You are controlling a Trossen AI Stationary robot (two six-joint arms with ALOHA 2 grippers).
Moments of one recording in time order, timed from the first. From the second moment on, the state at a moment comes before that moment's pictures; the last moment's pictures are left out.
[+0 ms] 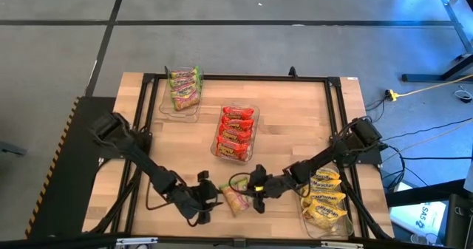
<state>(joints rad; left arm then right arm) -0.71 1.76 0.92 0.11 -0.57 -0.67 0.51 1.90 0.90 0.46 0.27 0.67</state>
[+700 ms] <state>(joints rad) -0.61 1.65 0.92 0.06 -0.49 -0.70 0.52 1.90 0.91 0.47 0.27 0.58</state>
